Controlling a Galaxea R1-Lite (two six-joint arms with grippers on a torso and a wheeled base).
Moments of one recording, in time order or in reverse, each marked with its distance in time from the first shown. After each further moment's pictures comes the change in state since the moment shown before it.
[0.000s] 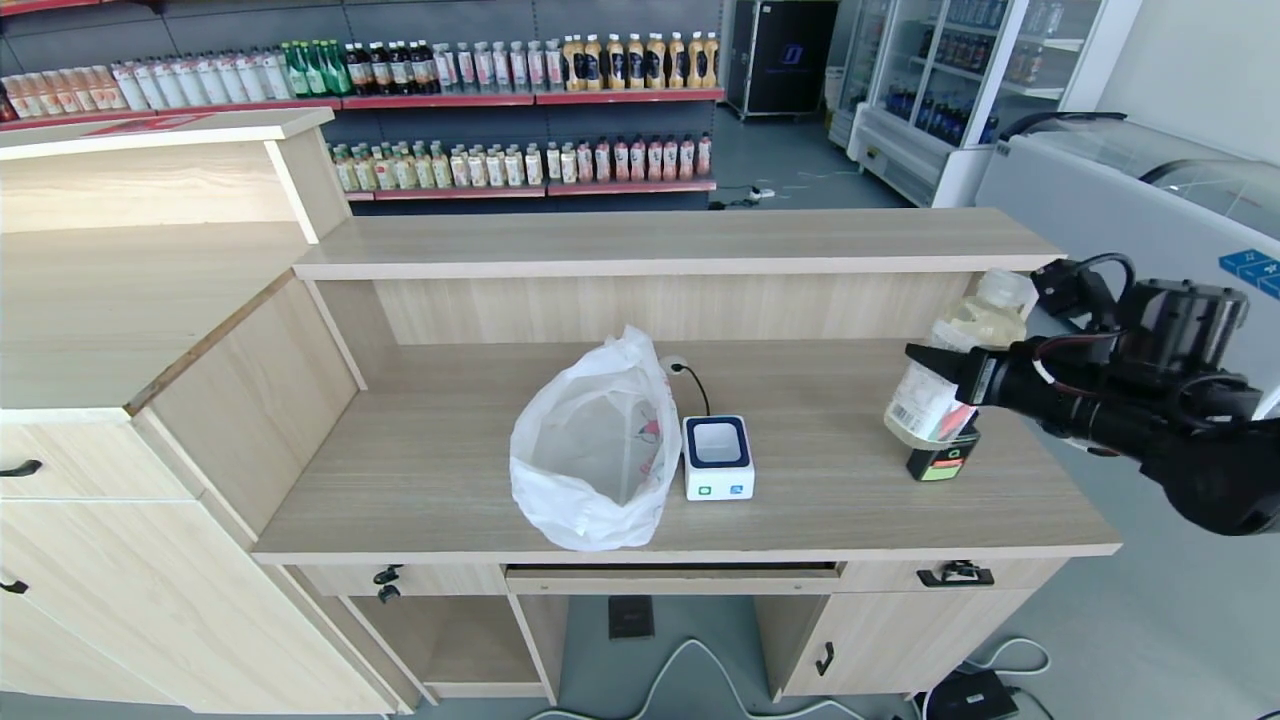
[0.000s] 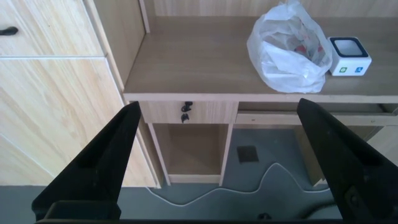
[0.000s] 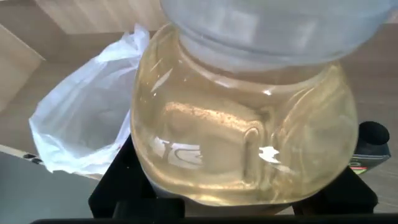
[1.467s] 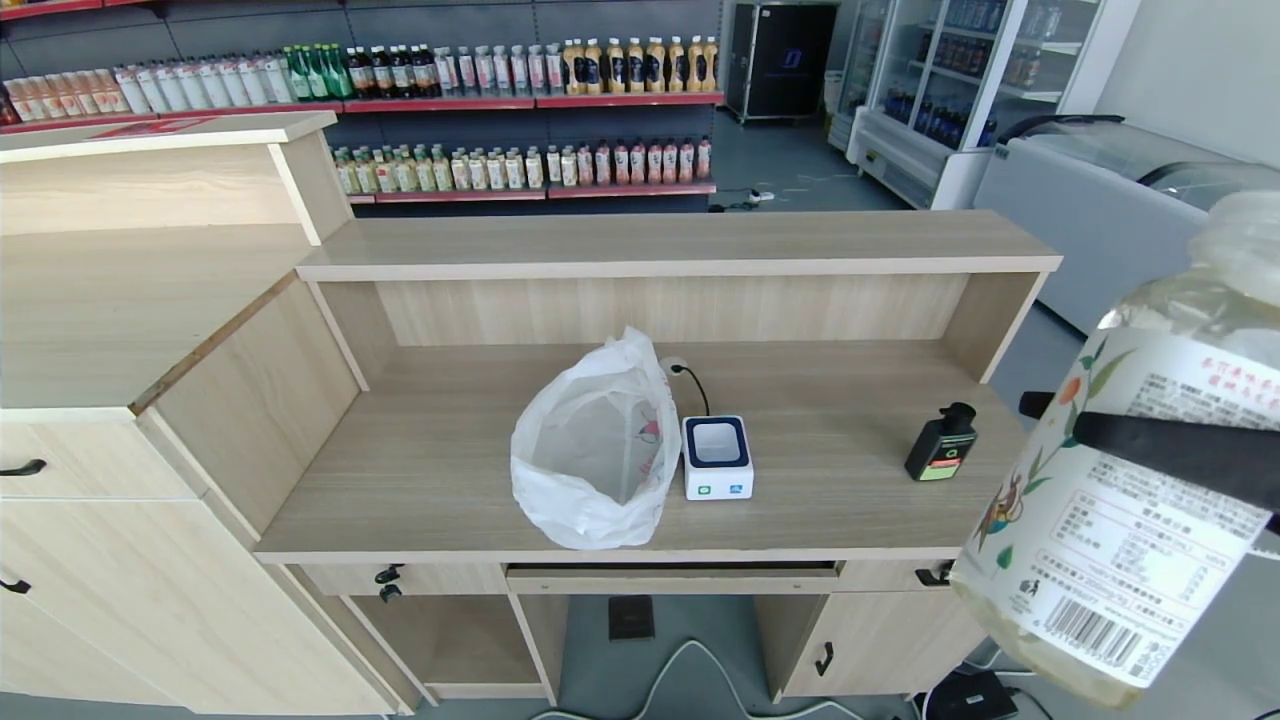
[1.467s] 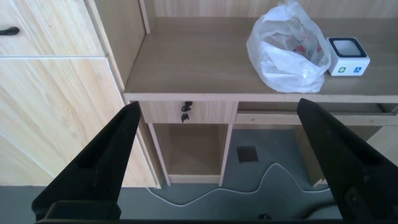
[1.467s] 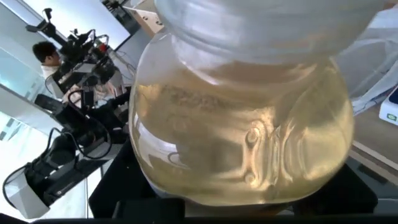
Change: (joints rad) left arm 0.000 0.000 0.000 0.000 0.000 0.000; right arm 0.367 -0.741 0.183 0.420 0.361 0.261
